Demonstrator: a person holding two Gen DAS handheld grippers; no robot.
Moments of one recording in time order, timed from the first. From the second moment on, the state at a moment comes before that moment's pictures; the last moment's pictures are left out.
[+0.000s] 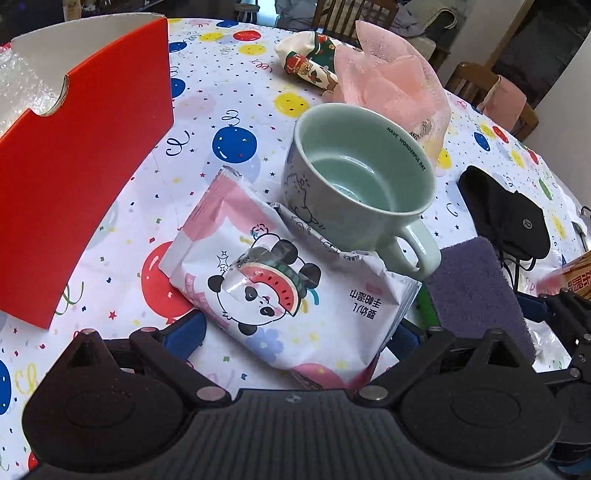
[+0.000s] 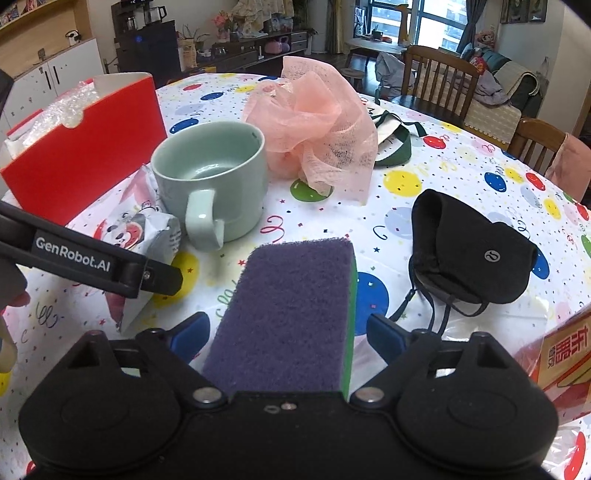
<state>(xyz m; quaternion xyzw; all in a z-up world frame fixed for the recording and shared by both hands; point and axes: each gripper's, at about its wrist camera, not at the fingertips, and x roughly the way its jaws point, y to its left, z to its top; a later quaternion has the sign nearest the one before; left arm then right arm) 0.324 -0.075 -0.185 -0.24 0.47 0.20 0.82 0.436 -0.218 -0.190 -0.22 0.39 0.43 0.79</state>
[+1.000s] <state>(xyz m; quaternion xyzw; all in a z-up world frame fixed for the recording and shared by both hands) 0.253 -0.047 -0.158 -0.22 0.42 0.16 0.86 0.398 -0.238 -0.153 -0.18 0.38 0.40 0.82</state>
